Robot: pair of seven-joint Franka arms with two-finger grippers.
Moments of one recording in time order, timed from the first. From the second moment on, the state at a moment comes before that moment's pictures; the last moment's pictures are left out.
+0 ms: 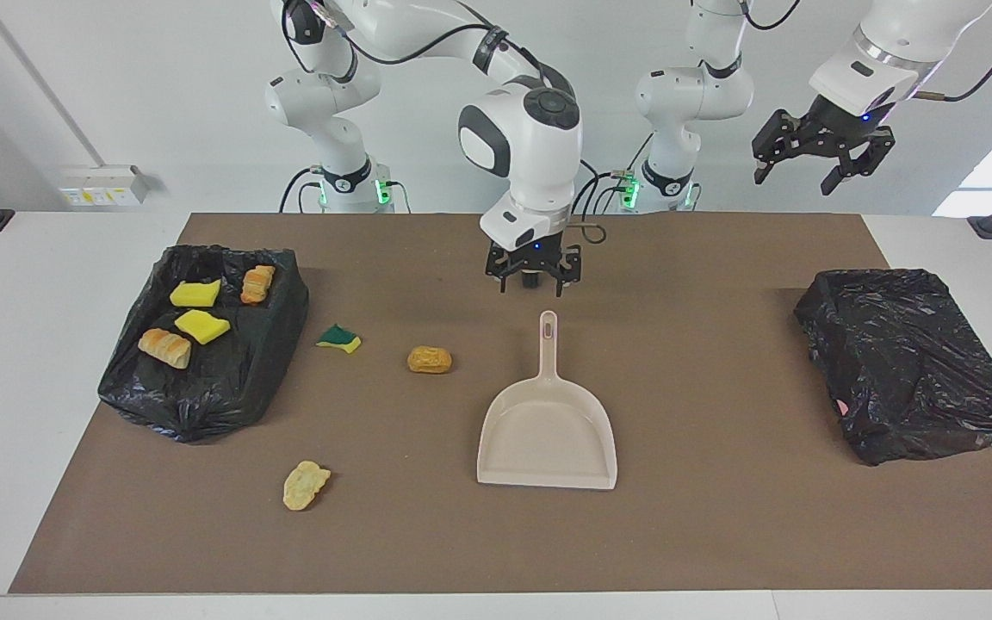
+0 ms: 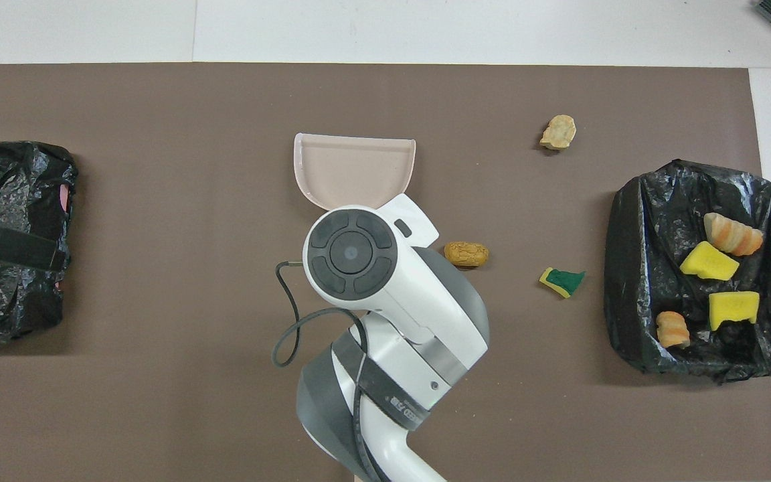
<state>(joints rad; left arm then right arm) -0.05 -0.03 -0.07 -1.43 -0.06 1.34 0.09 0.57 0.30 0.13 -1.58 -0.09 1.91 0.84</state>
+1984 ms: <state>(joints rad) -0.54 0.31 -0.09 -1.86 -0.06 2.24 -0.36 0.94 -0.05 0.14 -2.39 0.19 2.28 1.09</state>
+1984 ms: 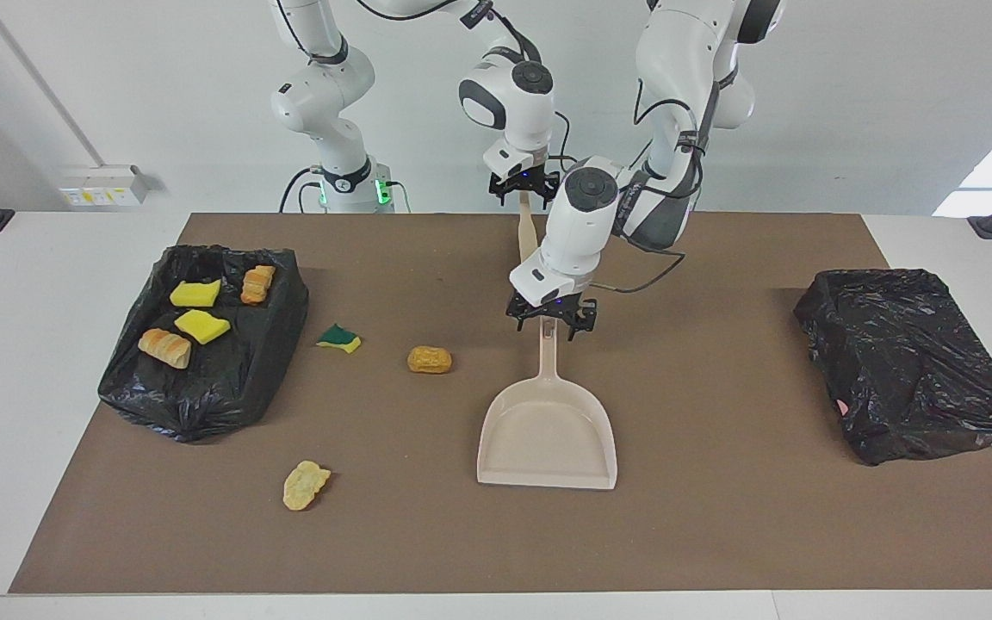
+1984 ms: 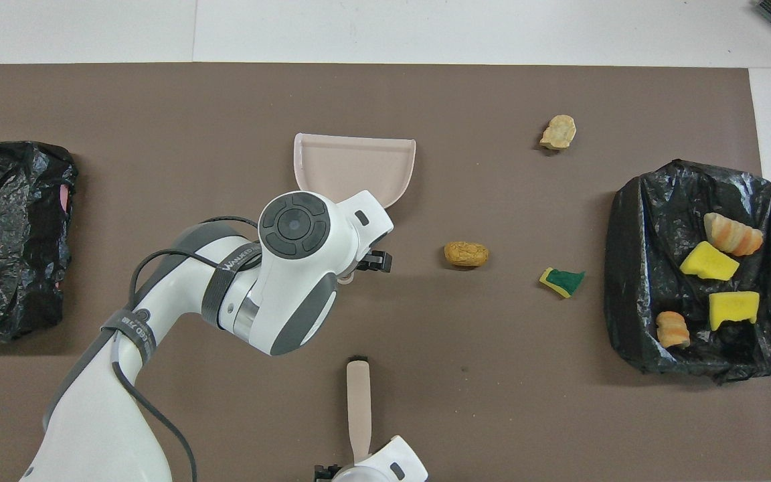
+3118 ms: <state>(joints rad) -0.54 0.36 -0.09 -1.82 0.03 2.29 -0.36 0.89 -0.08 0.13 -2.38 0.19 2.17 1.10</state>
